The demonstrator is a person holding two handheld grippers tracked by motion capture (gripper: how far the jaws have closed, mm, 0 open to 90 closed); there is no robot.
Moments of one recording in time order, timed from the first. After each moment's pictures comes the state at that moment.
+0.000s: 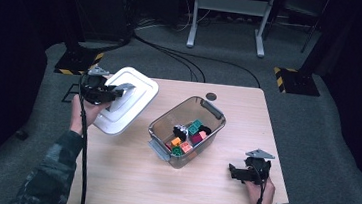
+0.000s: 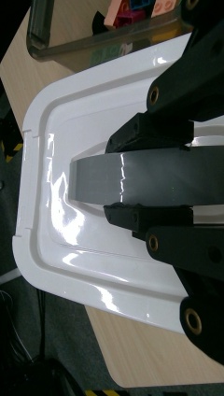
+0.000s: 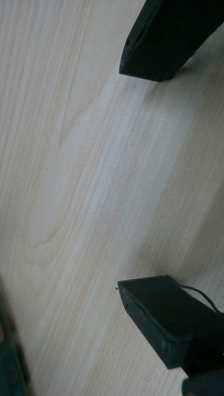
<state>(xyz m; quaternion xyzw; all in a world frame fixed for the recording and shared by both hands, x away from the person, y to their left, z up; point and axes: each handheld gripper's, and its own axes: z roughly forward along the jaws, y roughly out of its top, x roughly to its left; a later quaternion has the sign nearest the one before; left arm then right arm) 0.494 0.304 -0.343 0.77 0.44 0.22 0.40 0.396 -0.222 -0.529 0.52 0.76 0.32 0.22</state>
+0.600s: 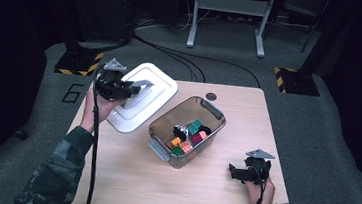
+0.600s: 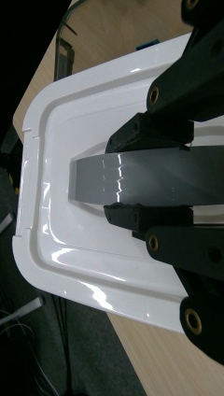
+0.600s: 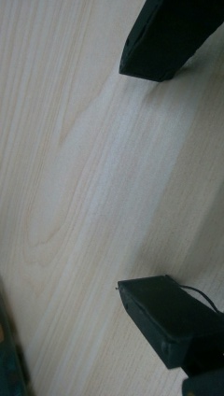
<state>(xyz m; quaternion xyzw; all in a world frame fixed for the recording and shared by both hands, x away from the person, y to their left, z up) 0.489 0.253 -0.312 0.80 0.38 0.20 0.41 0.396 -0.222 -0.529 0.52 0.76 0.32 0.22</state>
